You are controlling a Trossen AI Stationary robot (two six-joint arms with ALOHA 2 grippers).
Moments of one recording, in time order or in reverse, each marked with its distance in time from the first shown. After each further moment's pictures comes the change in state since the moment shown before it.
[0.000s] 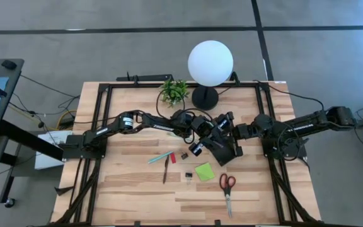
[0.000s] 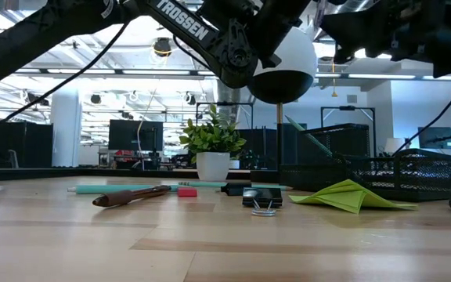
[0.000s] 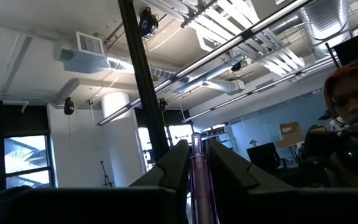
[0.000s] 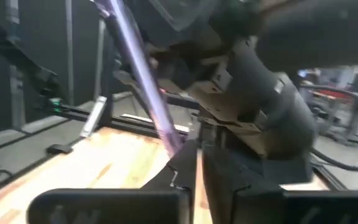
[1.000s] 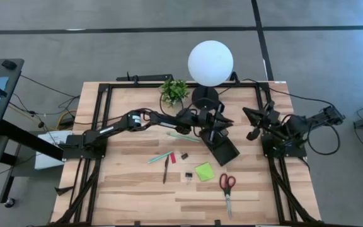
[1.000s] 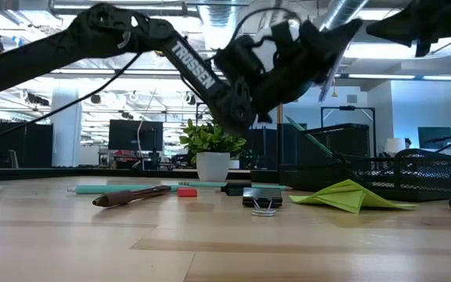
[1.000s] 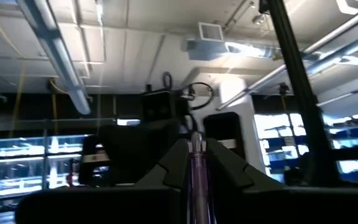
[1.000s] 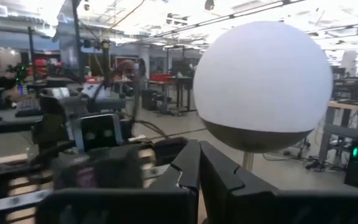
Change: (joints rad) left arm 0.091 0.167 -0.001 -0.027 -0.408 0.256; right arm 0.389 -0.777 0.000 -0.624 1.104 -0.071
